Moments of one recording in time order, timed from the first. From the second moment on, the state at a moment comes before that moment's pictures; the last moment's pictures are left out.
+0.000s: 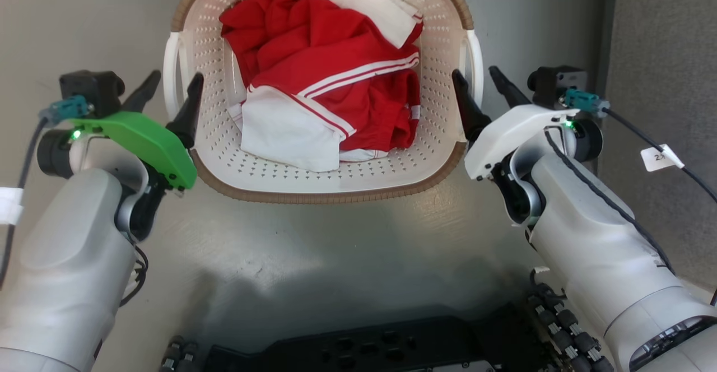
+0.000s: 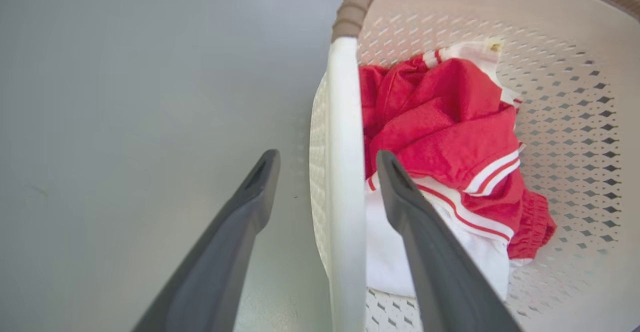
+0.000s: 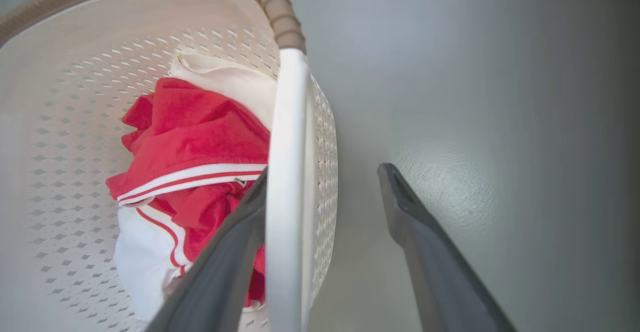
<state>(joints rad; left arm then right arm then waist) -0.76 0.28 -0.59 0.67 -0.79 -0.12 -0.12 -0.73 -0.06 0.56 0.84 0.62 -0.02 -0.25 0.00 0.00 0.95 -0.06</state>
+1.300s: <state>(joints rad) -0.82 0.27 -0.87 0.80 -0.98 -0.12 -0.15 -0.81 -0.05 0.76 0.98 0.81 0.00 -0.25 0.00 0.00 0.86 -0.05</state>
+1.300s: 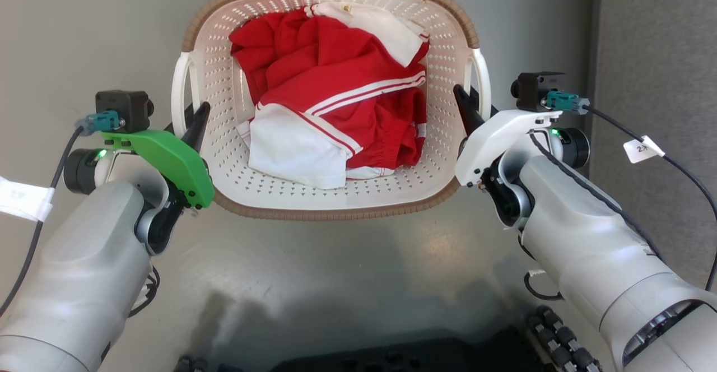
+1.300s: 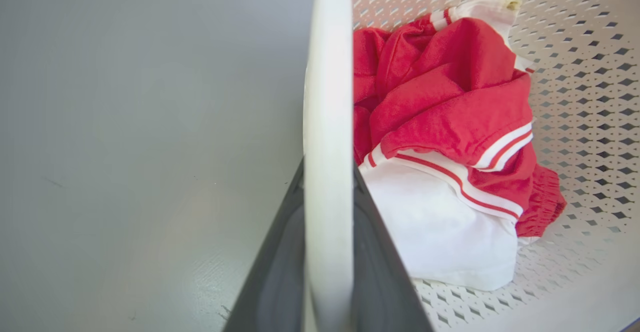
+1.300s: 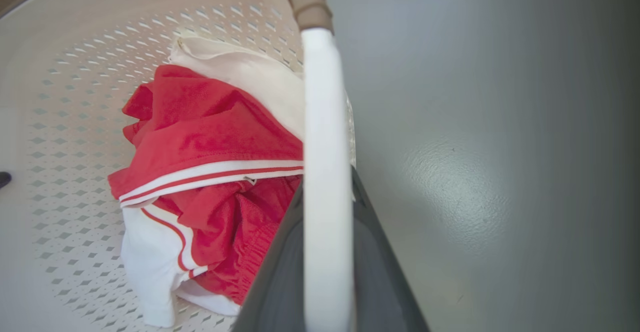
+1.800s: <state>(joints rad) -0.78 0.25 -0.92 0.86 -1.08 -0.12 -0.11 -0.79 -0.05 0.83 1.05 0.87 0.03 -0.19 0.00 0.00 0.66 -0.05</state>
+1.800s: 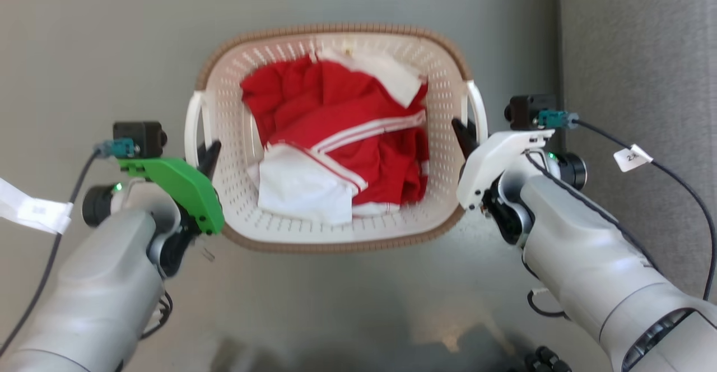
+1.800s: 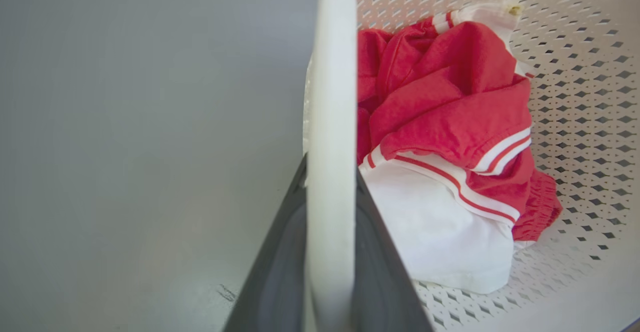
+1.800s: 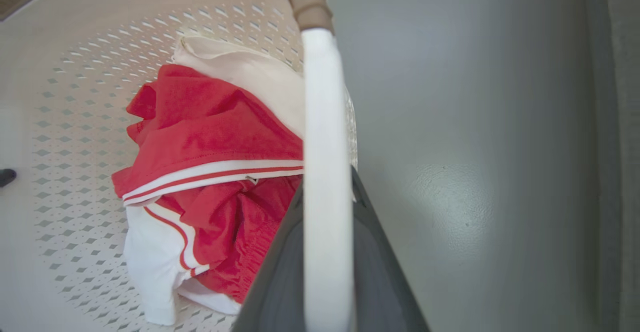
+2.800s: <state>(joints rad) -0.60 0.18 -1.02 0.97 -1.21 -0.12 0.07 -0.62 -0.05 0.93 1.12 1.01 0.07 0.07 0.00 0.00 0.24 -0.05</state>
